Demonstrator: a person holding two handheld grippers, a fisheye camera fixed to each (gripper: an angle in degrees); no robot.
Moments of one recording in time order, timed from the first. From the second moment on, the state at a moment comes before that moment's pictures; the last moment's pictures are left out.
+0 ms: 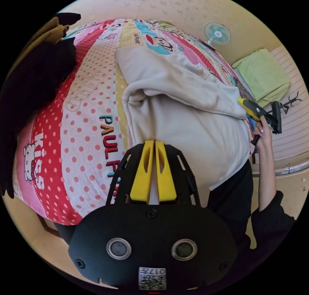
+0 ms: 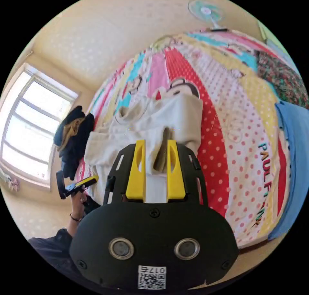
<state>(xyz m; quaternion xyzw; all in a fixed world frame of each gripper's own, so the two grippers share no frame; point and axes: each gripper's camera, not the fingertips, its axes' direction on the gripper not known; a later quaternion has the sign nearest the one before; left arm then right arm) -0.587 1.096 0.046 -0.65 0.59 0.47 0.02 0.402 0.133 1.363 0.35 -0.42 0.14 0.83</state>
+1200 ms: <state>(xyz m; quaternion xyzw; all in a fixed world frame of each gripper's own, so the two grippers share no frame) -0.481 1.019 0.193 -0.63 0.67 0.40 0.00 0.392 0.361 1.318 0.47 -0.37 0.14 0.79</state>
